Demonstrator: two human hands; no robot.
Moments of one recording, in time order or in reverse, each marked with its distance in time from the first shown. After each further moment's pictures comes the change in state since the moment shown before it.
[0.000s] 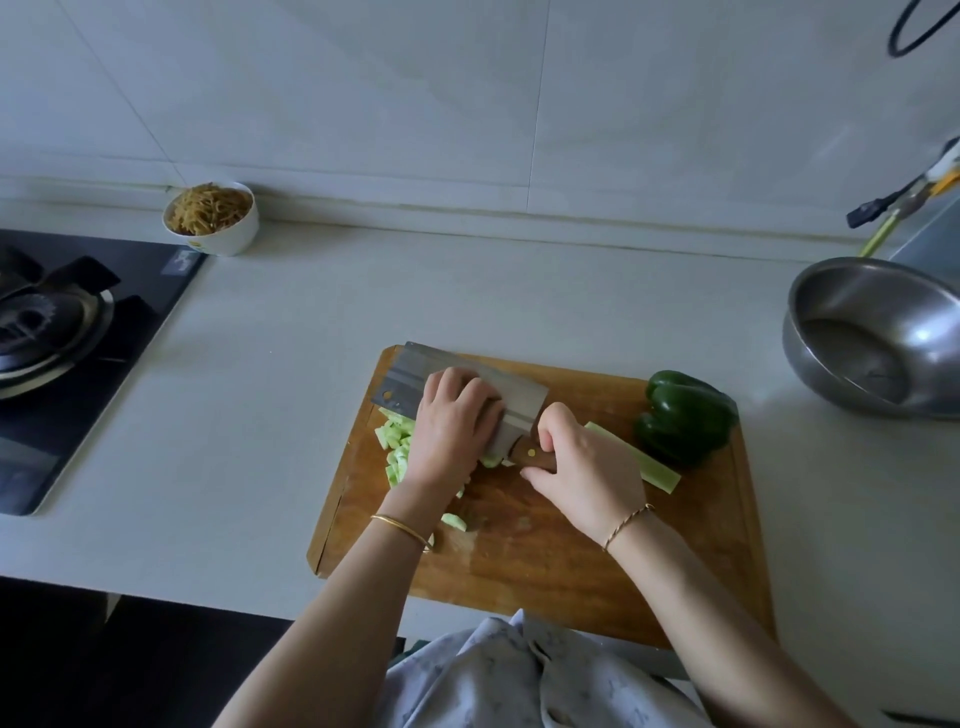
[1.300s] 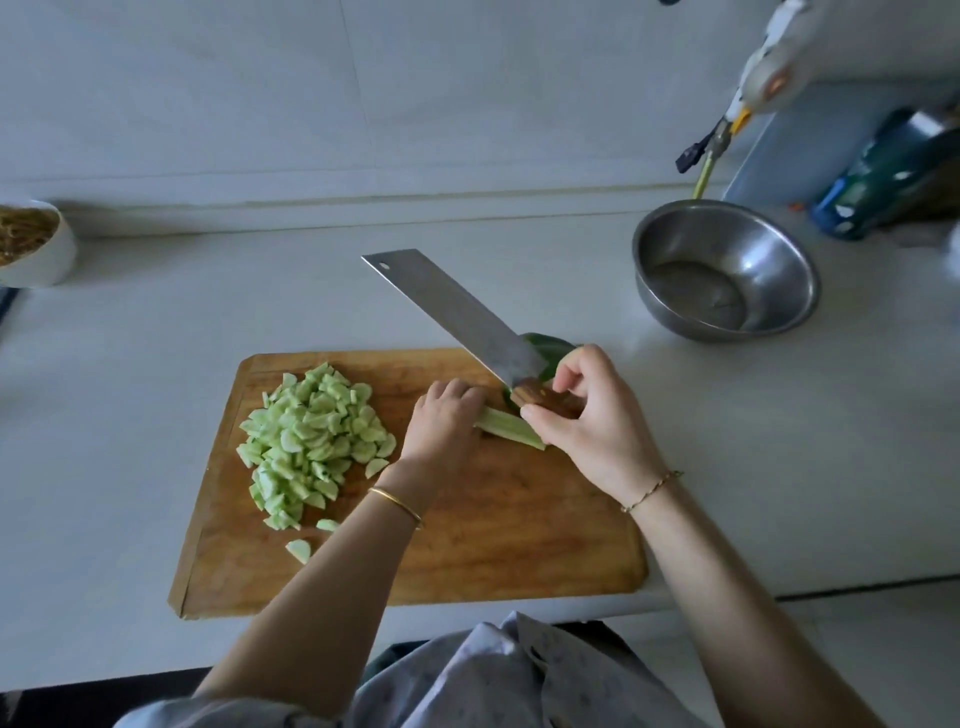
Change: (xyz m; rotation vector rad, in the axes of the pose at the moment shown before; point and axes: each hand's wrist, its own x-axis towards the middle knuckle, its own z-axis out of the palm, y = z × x) left_hand 0.011 0.087 0.088 0.121 -0.433 0.133; right_hand -0.045 0.088 -0.073 0.544 0.257 0.329
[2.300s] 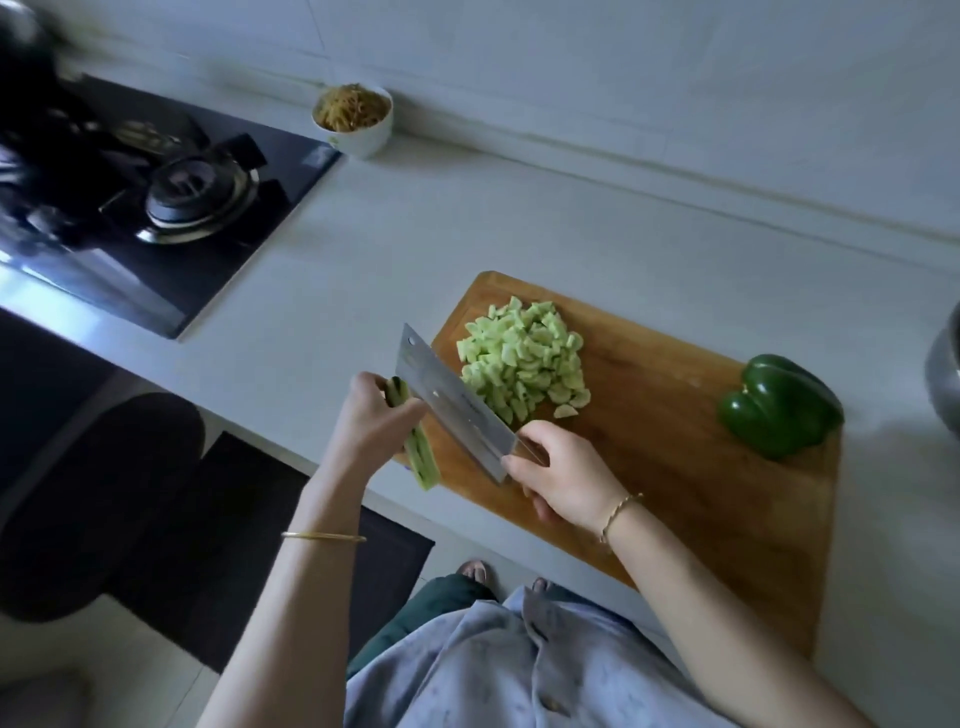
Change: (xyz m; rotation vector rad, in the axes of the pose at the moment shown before) left_hand -0.190 -0.107 -0.117 -0.687 0.288 -1.096; right_hand -0.050 -0.053 0.148 0.031 -0.923 -0.004
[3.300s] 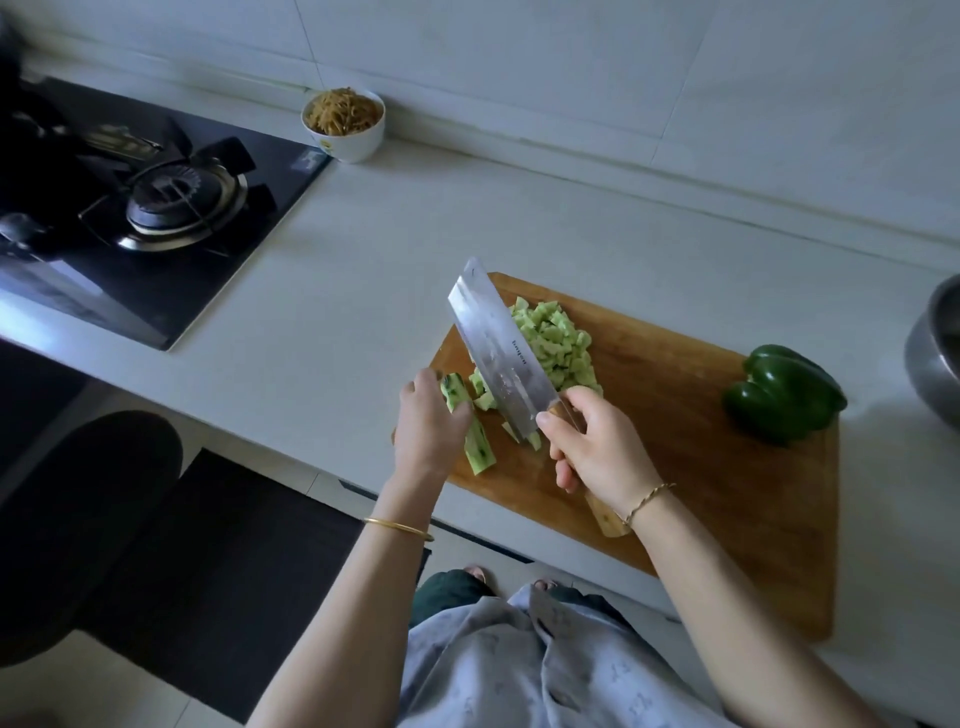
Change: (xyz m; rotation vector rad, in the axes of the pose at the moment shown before) left_hand 0.013 -0.014 0.041 0.133 0.072 0.184; right_hand 0.000 -0.021 0.003 0.078 0.284 0.041
